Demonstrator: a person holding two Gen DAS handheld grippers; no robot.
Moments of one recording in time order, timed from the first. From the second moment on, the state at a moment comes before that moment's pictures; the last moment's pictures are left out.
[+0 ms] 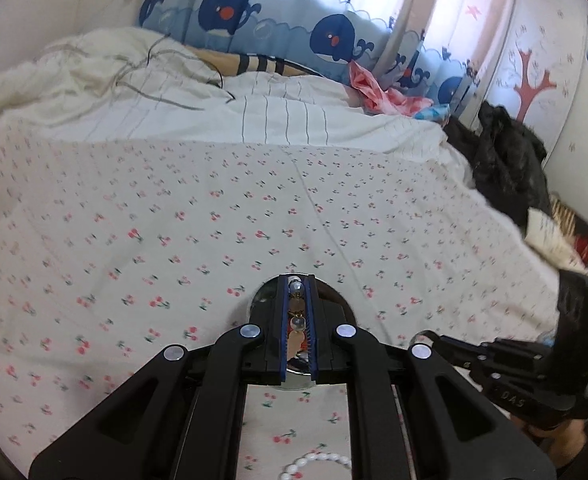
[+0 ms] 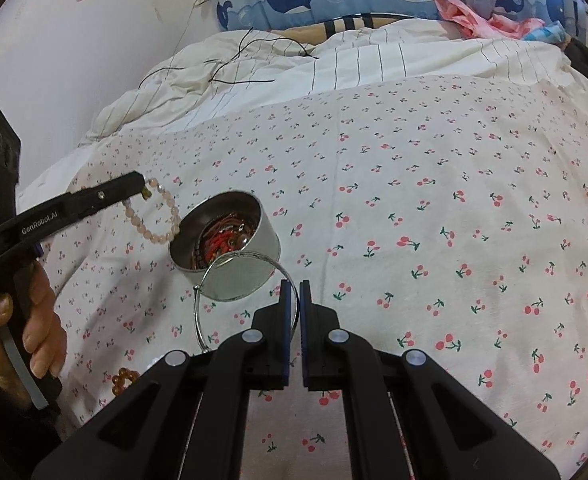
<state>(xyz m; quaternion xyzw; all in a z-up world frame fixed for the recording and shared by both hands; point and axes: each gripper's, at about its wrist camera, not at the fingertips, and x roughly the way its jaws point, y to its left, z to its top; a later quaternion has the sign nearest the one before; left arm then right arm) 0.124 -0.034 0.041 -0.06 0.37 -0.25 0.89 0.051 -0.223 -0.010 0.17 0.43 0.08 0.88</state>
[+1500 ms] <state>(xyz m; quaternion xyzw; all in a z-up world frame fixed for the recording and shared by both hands) 0.149 0.012 0.021 -0.07 0.44 -0.14 0.89 0.097 -0.150 0.005 0.06 0.42 0.10 0.90</state>
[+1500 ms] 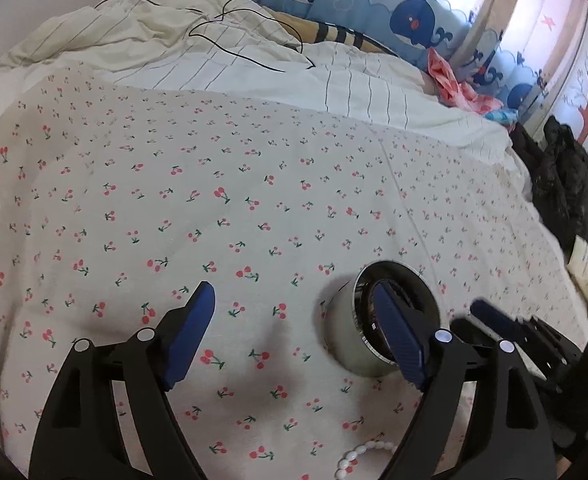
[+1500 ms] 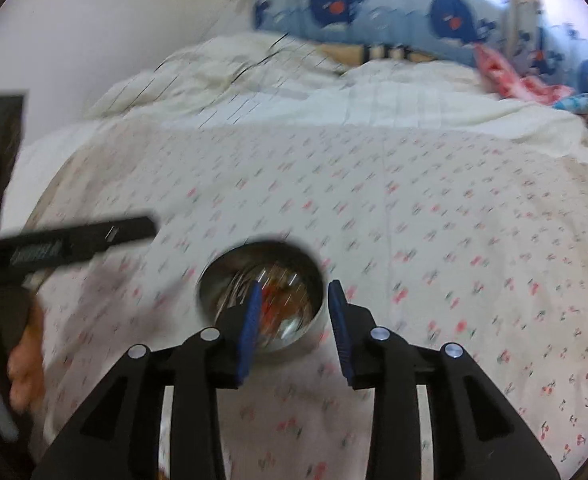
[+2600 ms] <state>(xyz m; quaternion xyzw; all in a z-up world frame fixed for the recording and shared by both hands) 0.048 -0.029 -0.040 0.31 0.41 -0.14 0.84 0.044 -0.176 -0.044 -0.08 0.50 -0.05 0.86</state>
